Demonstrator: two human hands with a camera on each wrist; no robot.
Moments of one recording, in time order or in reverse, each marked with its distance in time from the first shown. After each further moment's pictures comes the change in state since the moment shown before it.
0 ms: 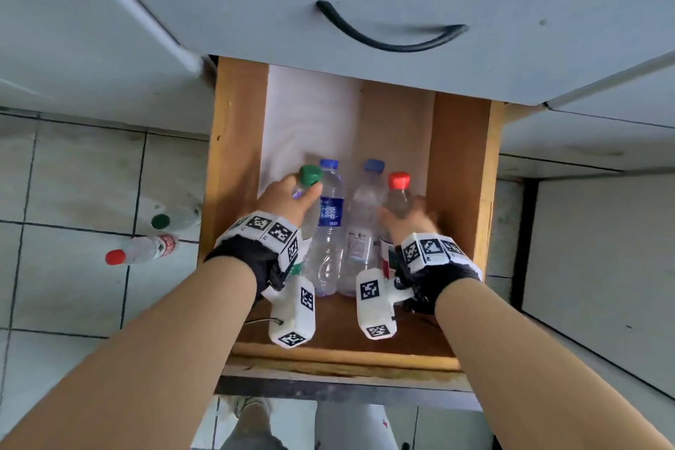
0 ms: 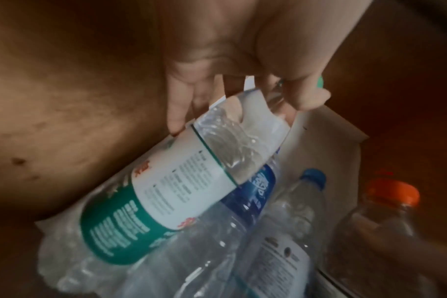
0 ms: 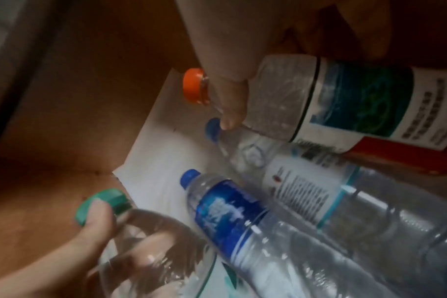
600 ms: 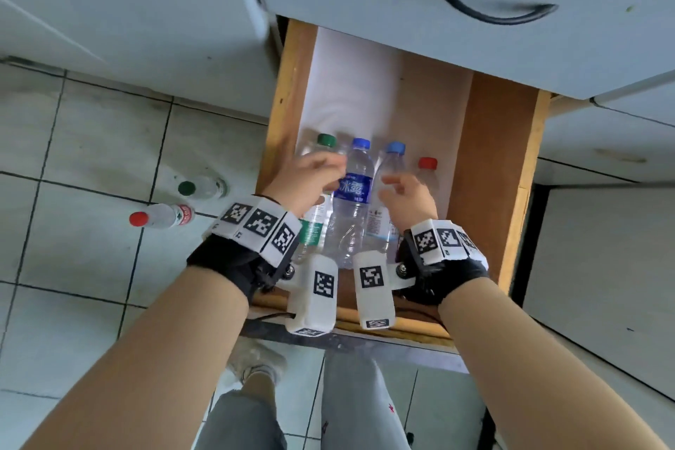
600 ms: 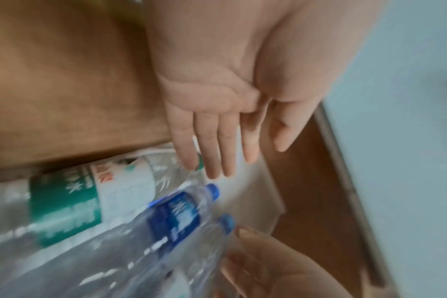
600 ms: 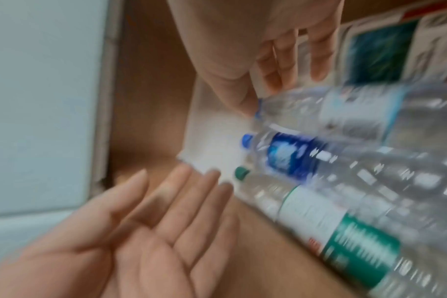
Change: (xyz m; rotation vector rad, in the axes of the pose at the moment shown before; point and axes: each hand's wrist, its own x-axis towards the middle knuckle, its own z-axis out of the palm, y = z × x) left_hand -0.065 -0.008 -0.052 -0.412 -0.132 0.076; right_hand -0.053 -0.041 0.043 -0.023 0.027 -0.258
